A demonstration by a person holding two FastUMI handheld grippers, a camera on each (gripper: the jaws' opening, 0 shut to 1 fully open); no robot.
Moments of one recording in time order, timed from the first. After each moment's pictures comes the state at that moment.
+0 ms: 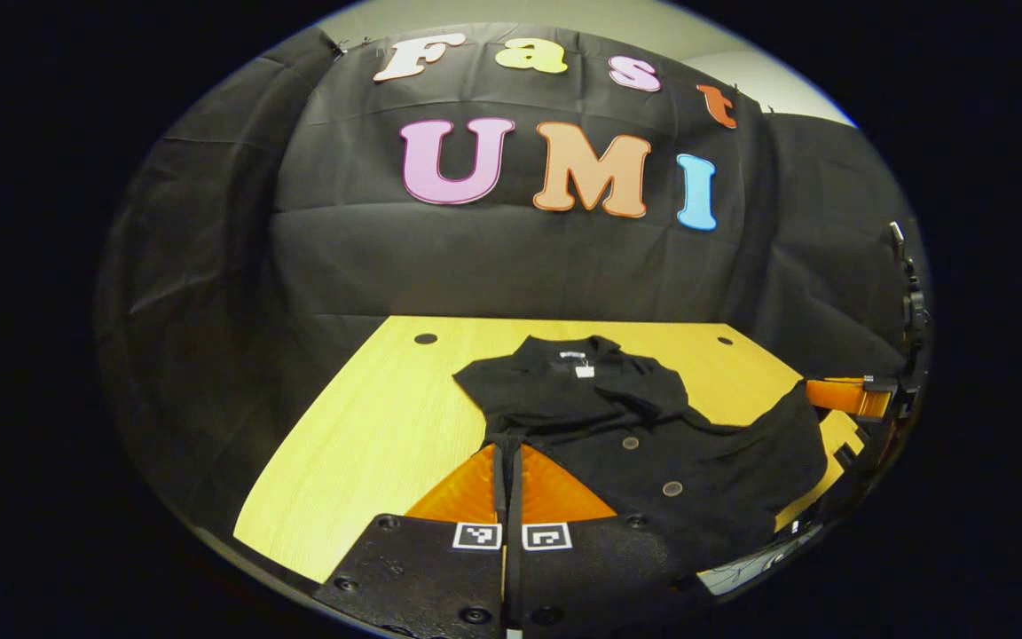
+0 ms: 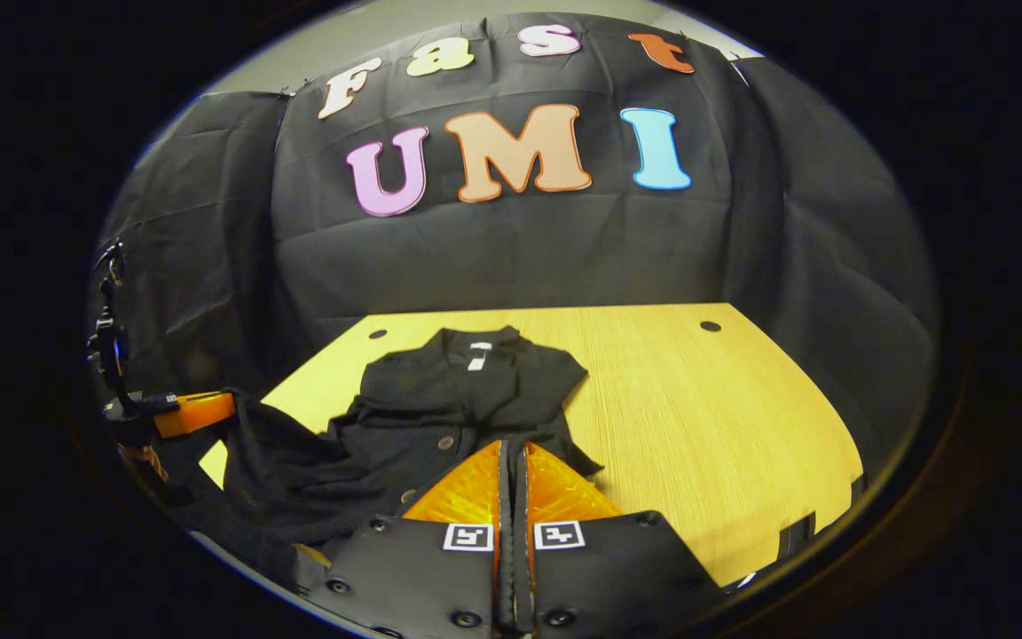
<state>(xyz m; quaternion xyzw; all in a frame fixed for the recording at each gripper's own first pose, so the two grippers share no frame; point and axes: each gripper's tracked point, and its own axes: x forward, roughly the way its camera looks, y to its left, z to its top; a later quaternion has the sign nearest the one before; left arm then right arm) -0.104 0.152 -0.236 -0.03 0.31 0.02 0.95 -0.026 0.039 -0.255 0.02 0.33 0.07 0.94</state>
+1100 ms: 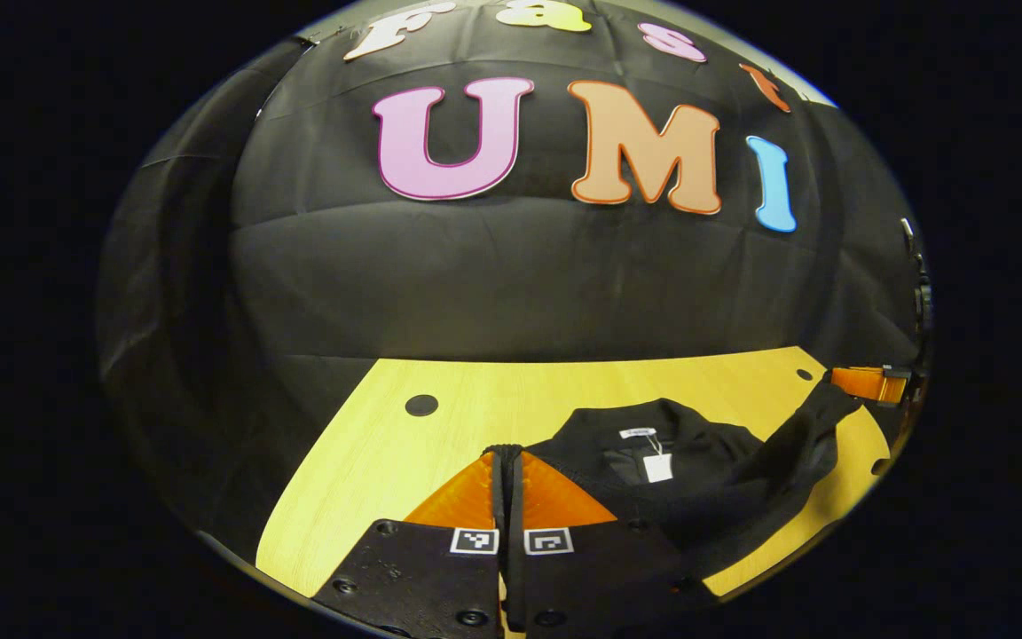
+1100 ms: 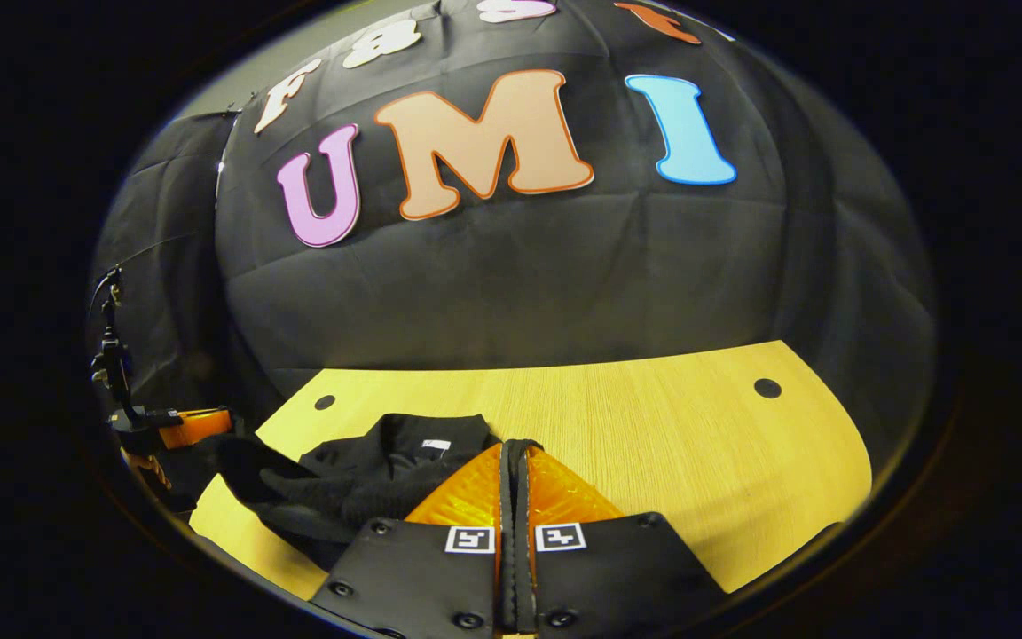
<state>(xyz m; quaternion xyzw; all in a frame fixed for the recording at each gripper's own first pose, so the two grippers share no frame) 0.125 0.203 -0.314 0.00 0.34 0.06 0.94 0.245 0.023 -0.296 0.04 0.35 0.07 0.93</state>
